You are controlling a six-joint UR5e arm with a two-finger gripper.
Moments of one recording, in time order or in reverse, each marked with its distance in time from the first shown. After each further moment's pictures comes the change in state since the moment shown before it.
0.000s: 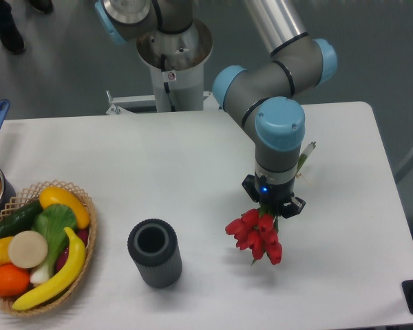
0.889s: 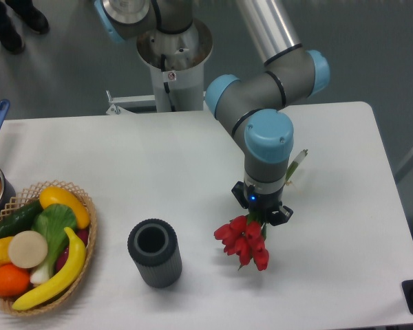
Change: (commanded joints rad) arm -0.057 -0.048 0.005 0.002 -0.003 -0.011
